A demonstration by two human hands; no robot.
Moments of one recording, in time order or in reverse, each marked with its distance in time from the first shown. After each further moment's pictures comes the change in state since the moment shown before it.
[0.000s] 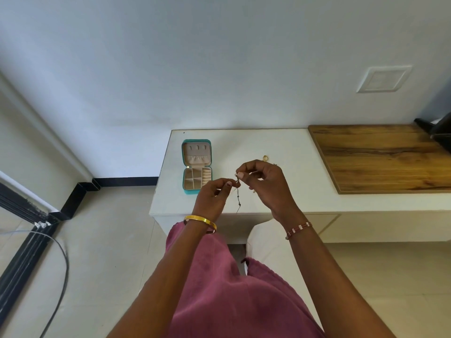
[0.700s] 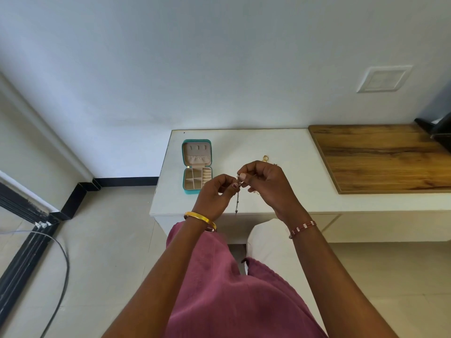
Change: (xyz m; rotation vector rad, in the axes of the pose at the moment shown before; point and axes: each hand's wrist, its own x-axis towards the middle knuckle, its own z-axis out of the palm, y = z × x) left_hand 0.003 0.002 -0.003 0.027 -0.098 0.076; right_hand 0.001 0.002 -0.006 0.058 -0.108 0.025
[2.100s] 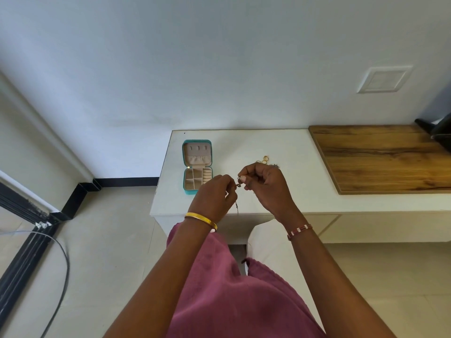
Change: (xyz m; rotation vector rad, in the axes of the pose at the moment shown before) left_hand 0.001 0.005 -0.002 0.569 -0.003 0.138; right_hand 0.006 0.012 0.006 -0.028 0.052 -0.080
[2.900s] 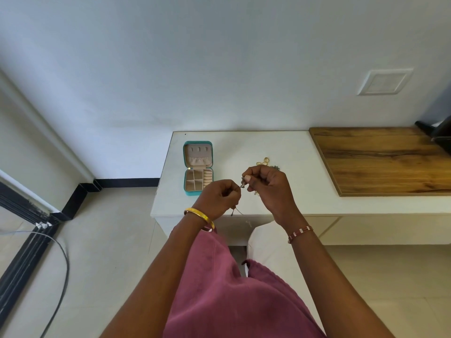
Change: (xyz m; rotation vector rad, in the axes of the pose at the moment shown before) left_hand 0.001 0.002 -0.009 -0.465 -0.209 -0.130; right_hand -0.004 0.001 -0.002 0.088 0.049 0.037
